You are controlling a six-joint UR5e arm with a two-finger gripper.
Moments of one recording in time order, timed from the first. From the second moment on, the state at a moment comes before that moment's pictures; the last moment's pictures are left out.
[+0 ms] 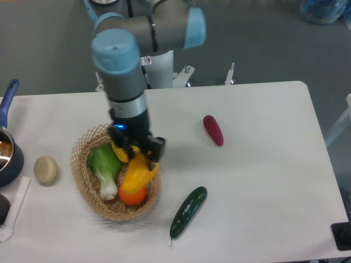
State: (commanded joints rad) arm 2.35 -1.77 -1.64 -0.94 1.57 0.84
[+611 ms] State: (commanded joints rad) arm 2.46 -1.77 -1.64 -0.94 1.53 0.92
